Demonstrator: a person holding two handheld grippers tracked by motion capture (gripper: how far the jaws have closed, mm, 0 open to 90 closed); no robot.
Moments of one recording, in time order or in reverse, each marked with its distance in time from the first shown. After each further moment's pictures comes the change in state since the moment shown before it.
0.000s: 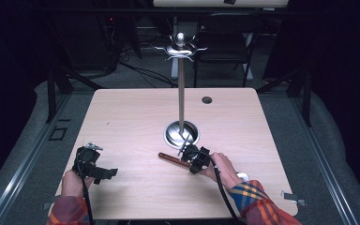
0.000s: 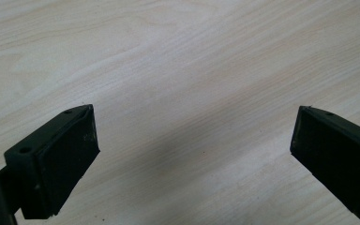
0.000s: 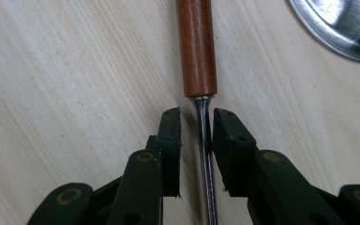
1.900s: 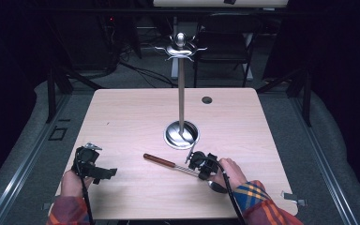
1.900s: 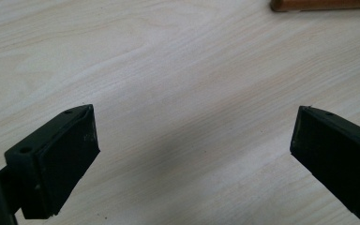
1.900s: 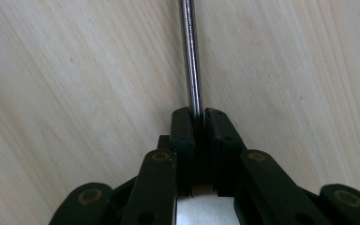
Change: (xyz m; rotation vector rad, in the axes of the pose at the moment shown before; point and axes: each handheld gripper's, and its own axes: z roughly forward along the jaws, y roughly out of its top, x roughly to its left) left arm 0.001 -0.001 -0.002 -0.010 0.006 -0.002; right arm 0.005 -0.030 -0.003 0.088 0.032 -0.014
